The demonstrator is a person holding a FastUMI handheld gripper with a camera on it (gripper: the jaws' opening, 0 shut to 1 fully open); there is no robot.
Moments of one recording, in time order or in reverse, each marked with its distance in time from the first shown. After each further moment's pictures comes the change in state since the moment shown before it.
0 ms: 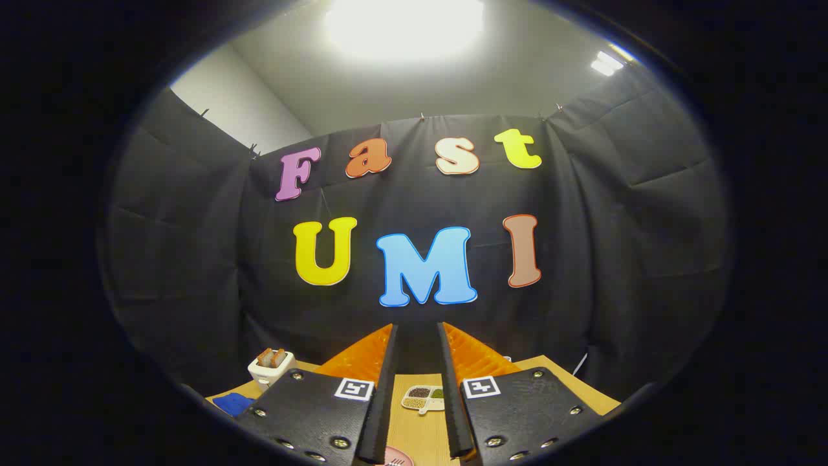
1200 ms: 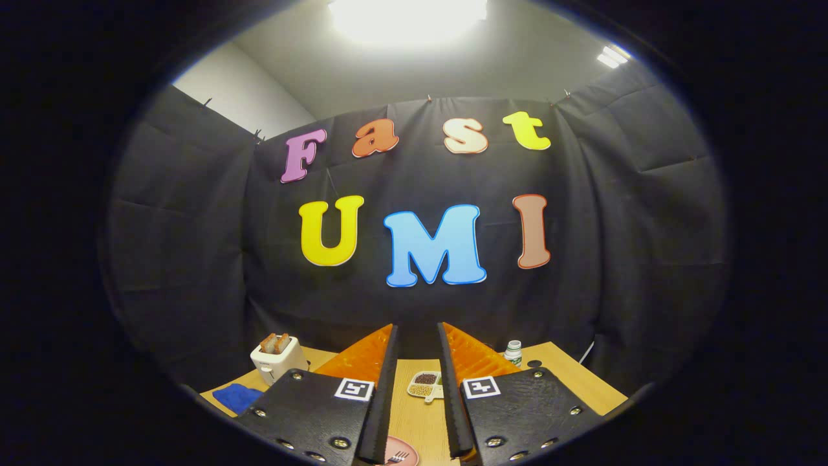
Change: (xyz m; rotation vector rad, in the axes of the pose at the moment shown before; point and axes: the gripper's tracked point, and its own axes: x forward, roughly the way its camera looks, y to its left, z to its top) arm 0.009 0.021 -0.057 -0.007 0.126 0.034
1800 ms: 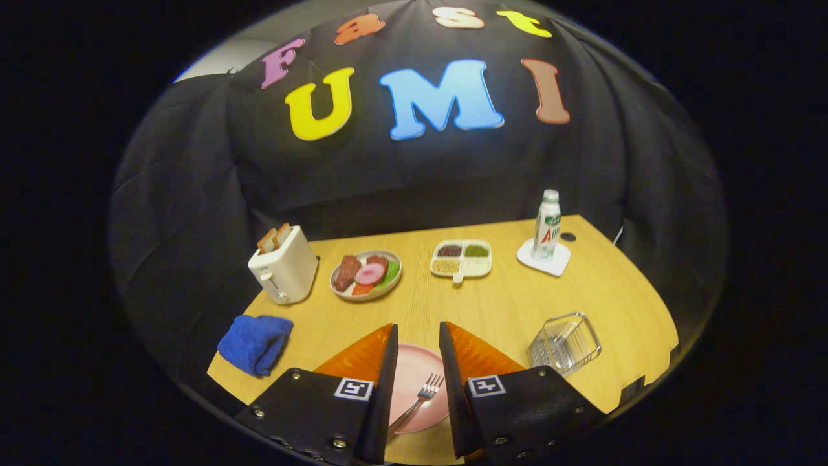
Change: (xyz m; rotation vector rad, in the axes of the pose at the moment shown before) arm -0.002 0.043 -0.235 0.153 0.625 0.040
